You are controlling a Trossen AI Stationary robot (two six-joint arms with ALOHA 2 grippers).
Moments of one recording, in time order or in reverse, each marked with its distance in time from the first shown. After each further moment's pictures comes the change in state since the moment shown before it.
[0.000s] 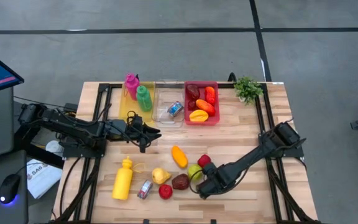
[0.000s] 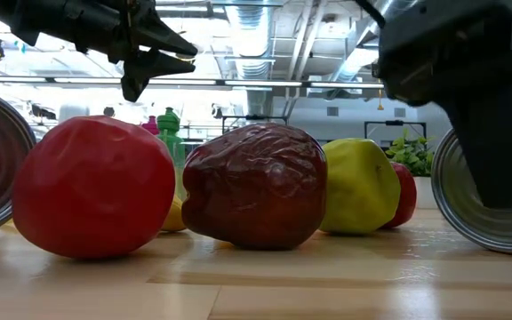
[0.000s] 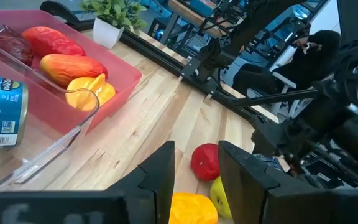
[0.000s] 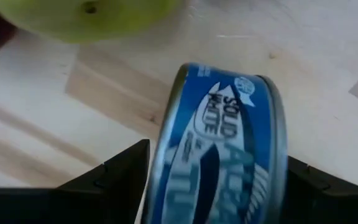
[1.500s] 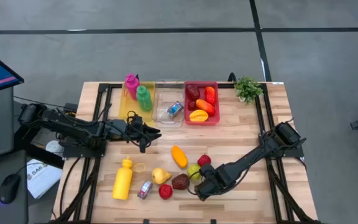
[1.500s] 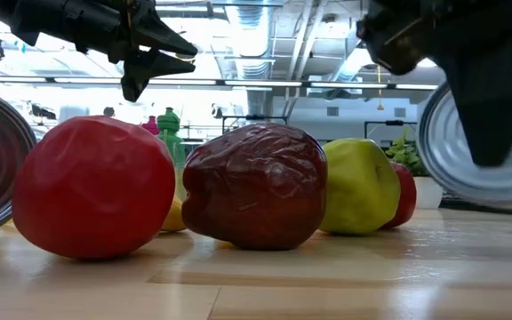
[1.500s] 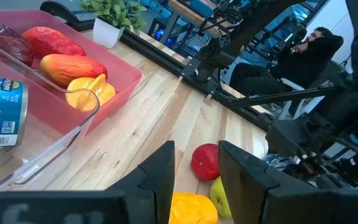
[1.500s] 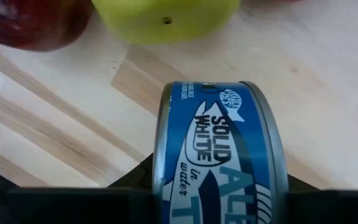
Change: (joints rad) left arm 0.000 0.000 0.000 0.000 0.000 0.002; right arm 0.001 -0.009 0.085 -0.048 0.030 -0.090
